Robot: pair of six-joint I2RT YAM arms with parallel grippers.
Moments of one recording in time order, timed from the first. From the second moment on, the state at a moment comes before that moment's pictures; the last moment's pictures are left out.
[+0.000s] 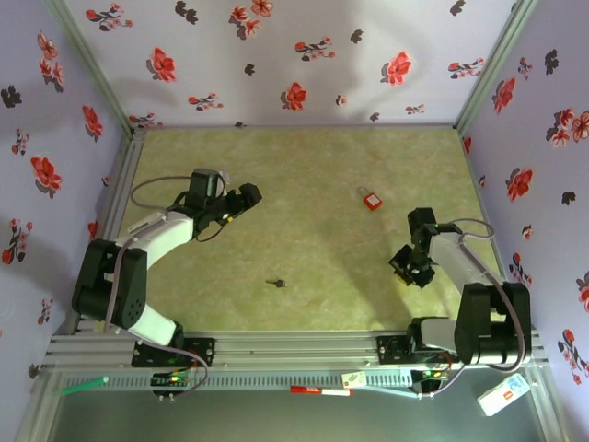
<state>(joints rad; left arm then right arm) -0.34 1.53 0.86 -0.05 0.33 -0.78 0.04 1.25 0.67 -0.94 -0.11 0.85</state>
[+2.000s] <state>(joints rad) -0.42 1.71 1.17 0.11 0.51 -1.23 0.23 1.39 1.12 -0.52 -0.45 0.92</state>
